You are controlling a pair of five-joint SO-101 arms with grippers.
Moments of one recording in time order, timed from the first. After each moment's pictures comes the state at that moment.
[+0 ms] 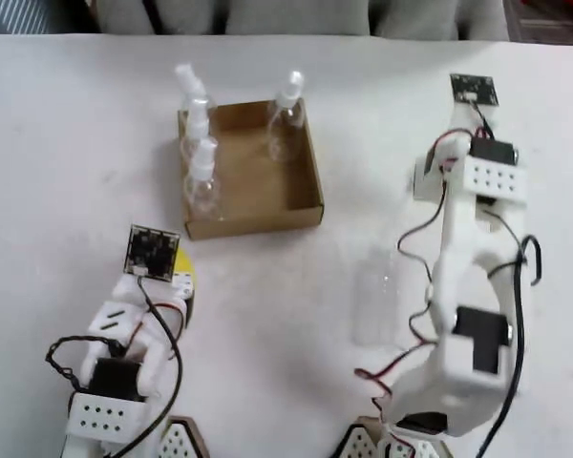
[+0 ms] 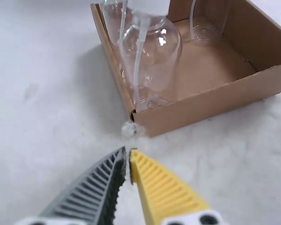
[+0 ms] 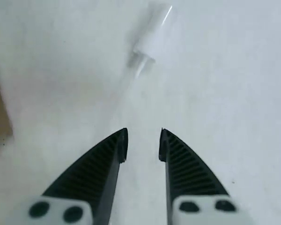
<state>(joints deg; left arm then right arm) 1.8 -92.4 97.7 38.7 -2.2 9.5 9.8 -1.7 68.9 7.5</state>
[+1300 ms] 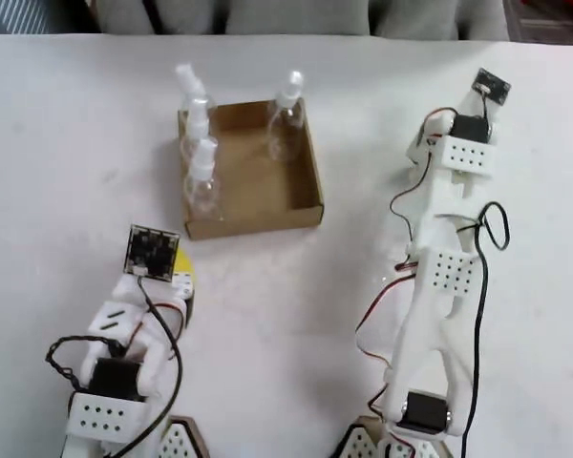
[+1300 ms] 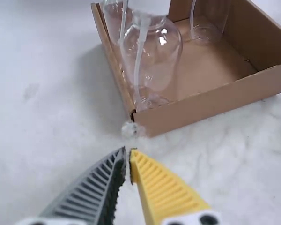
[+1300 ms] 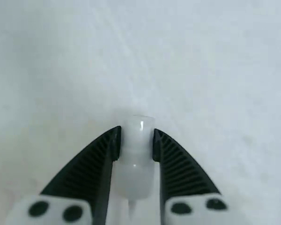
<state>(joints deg) 1.8 -92.4 97.7 38.7 -2.2 8.4 72.7 -85.5 88.0 -18.0</state>
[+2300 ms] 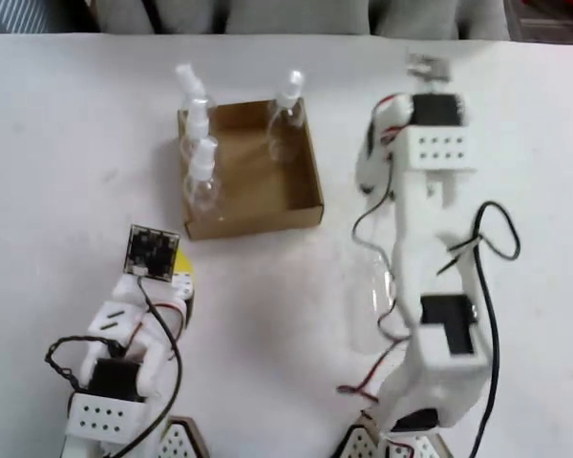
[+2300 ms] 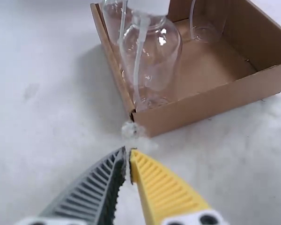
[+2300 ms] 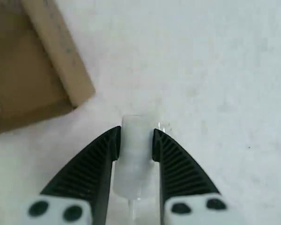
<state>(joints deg) 1.8 -92.4 97.7 38.7 -2.2 -7.3 10.2 -18.2 98.6 -10.1</state>
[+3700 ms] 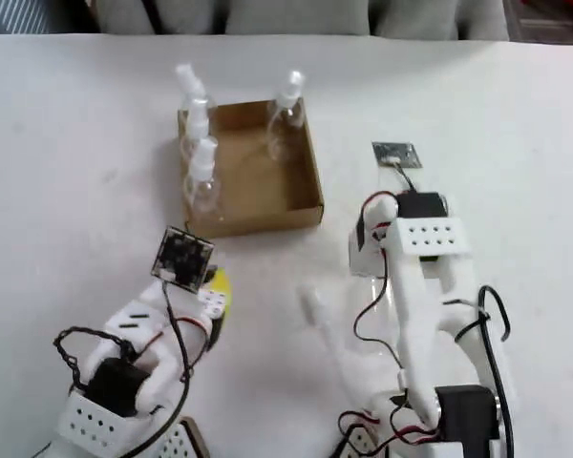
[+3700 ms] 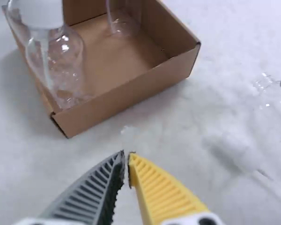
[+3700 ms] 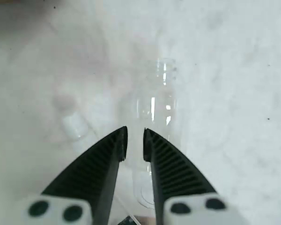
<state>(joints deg) 18.9 -90.4 83.3 56.5 3.8 -6.2 -16.3 31.8 78.1 -1.7</state>
